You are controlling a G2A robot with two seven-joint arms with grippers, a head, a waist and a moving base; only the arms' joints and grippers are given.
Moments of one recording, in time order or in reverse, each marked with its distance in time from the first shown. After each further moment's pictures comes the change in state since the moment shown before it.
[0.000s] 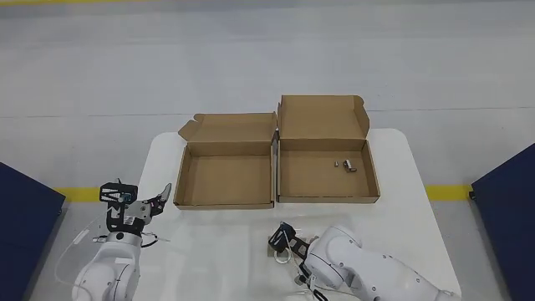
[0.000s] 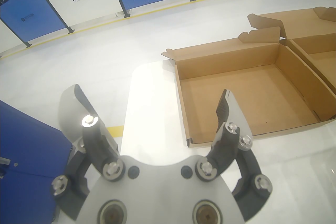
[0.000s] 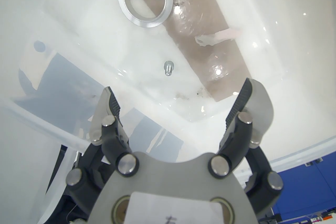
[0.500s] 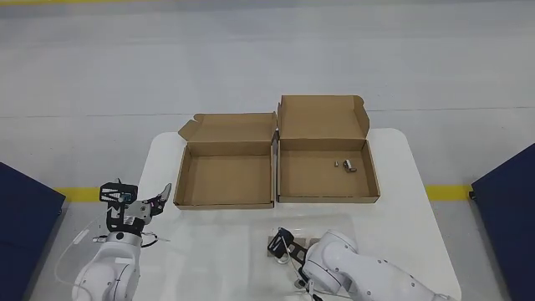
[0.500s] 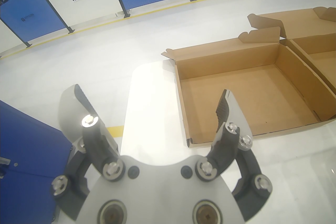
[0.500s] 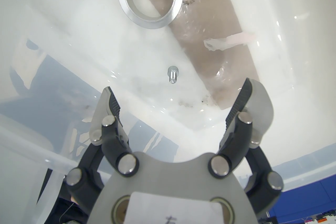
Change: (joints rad) left arm 0.000 0.000 0.000 0.000 0.000 0.000 0.000; right arm -0.028 -0.010 -0.026 0.044 -0.042 -0.037 -0.062
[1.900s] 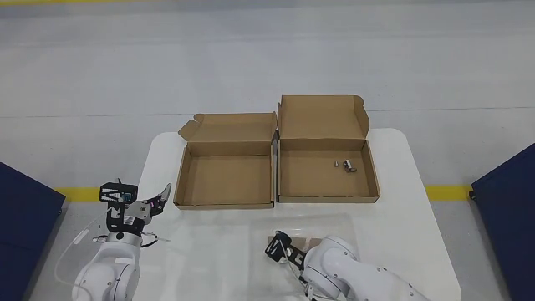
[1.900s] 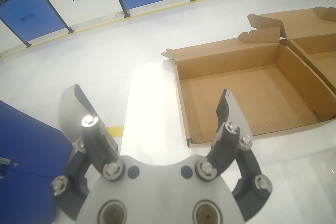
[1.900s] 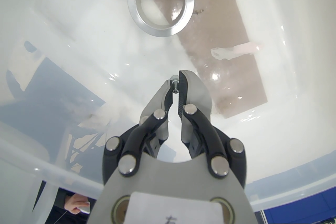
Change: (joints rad) left arm 0.000 0.000 0.000 0.000 0.000 0.000 0.000; right arm -0.068 -0.031 0.053 -0.012 -0.073 -0.045 -0.007
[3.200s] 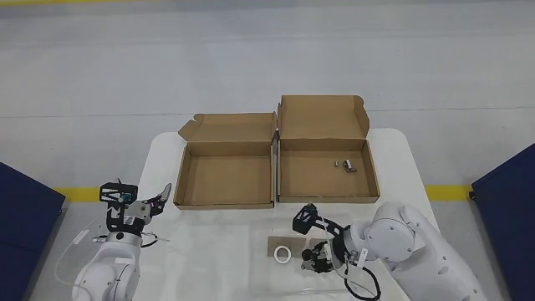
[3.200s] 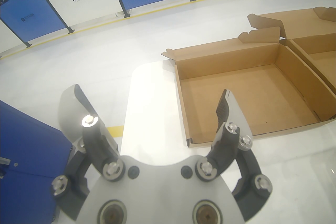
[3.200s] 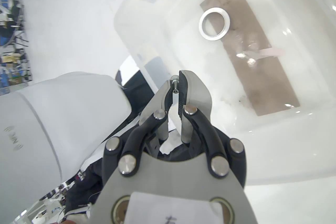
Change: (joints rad) left arm 0.000 0.000 0.000 0.000 0.000 0.000 0.000; right arm -0.151 0.083 0.551 -0.093 0.832 -0.261 0.030
